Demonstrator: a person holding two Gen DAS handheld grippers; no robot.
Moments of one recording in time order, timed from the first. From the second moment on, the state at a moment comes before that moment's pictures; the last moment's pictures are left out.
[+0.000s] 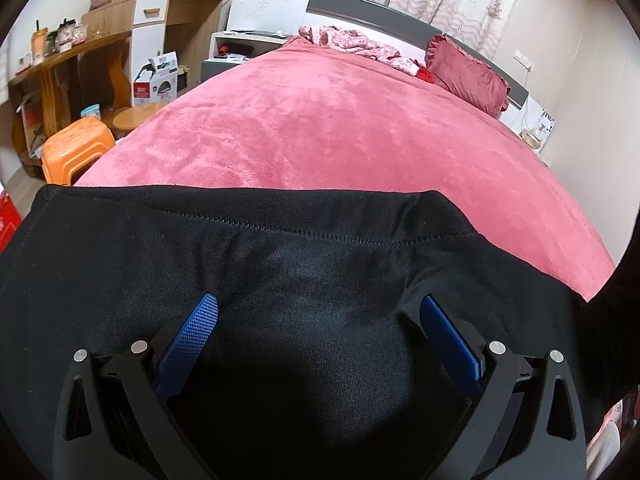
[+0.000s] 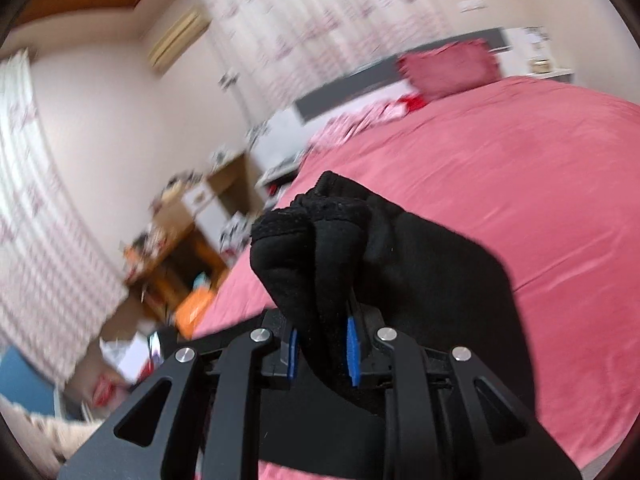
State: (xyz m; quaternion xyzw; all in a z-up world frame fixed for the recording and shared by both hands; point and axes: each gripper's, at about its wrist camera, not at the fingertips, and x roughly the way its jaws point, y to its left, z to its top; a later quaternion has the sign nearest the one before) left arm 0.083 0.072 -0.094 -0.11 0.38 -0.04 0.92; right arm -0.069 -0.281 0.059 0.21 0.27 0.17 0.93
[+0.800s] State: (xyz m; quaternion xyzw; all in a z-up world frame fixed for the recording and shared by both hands) left arm 0.064 0.062 -0.058 -0.24 0.35 -0.17 0.89; right arm -0.043 -0.272 0.000 0.21 0.33 0.10 0.92
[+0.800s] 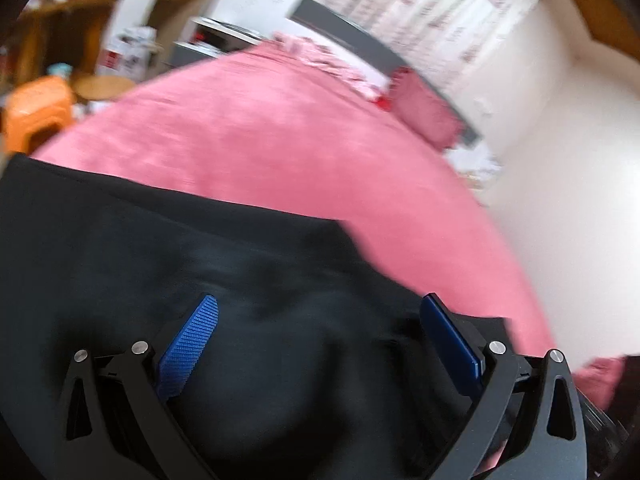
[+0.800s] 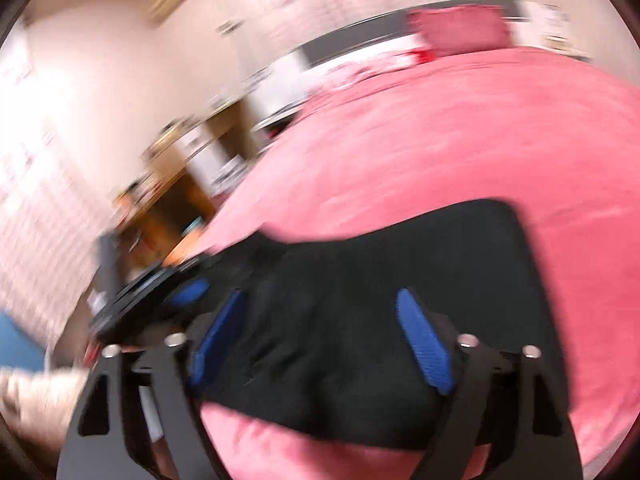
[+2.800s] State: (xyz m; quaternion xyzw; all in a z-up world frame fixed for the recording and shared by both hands) left arm 0.064 -0.093 -0.077 0.04 0.36 -0.27 0.89; right arm 0.005 -0.305 -0.069 0.17 0.34 0.00 0.93
